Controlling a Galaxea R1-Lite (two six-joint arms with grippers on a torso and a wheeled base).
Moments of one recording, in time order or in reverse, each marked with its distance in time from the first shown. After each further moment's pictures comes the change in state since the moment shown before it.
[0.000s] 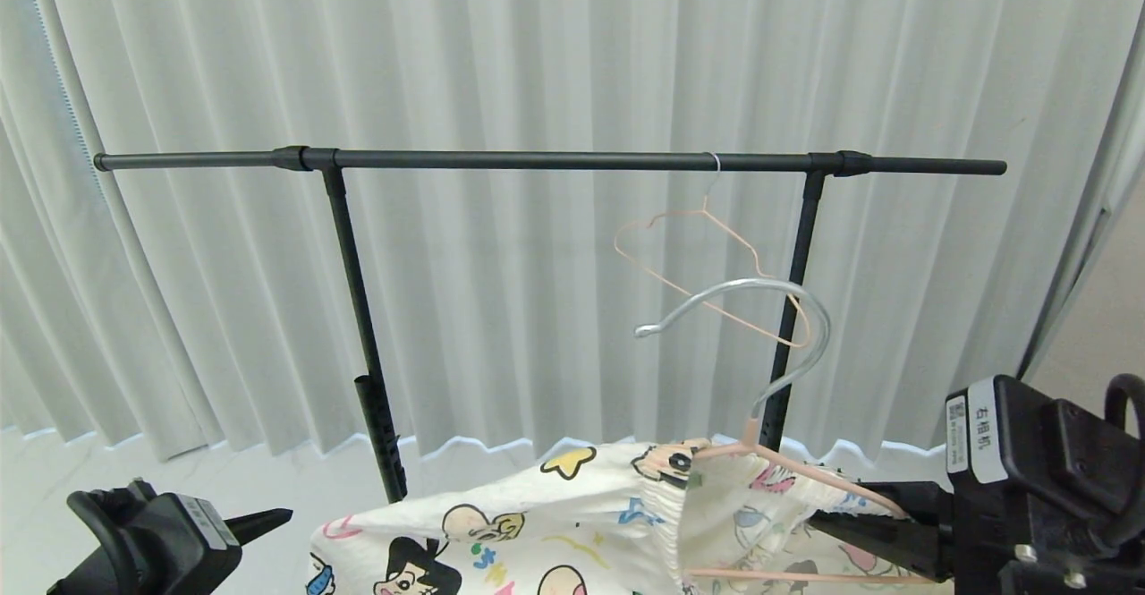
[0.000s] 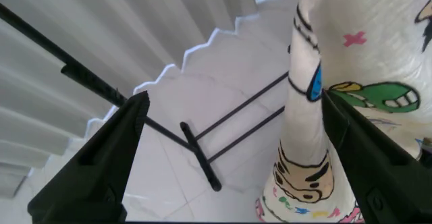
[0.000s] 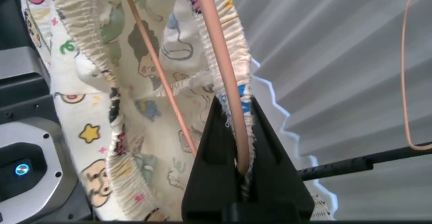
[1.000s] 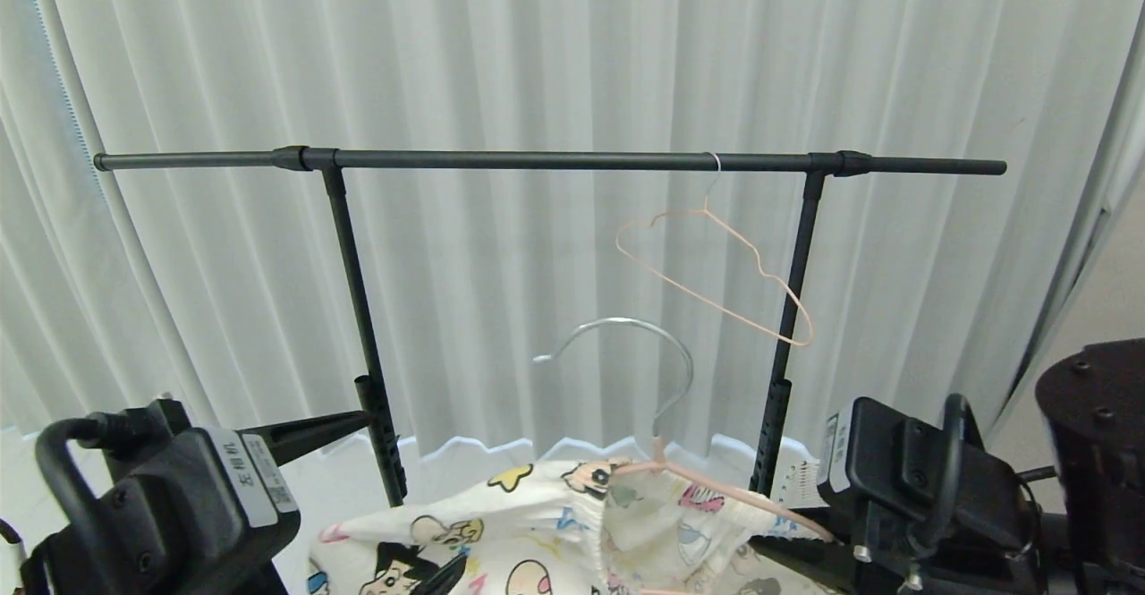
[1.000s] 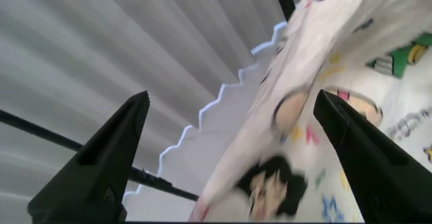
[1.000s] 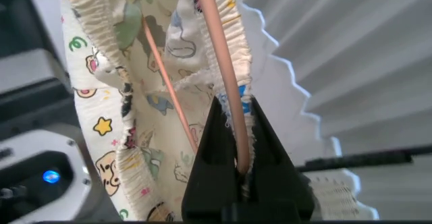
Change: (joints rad) left arm -0.306 0.090 -0.250 -0.001 0.170 0.138; right arm 0.095 0.127 -0.053 0.043 -0.119 0.113
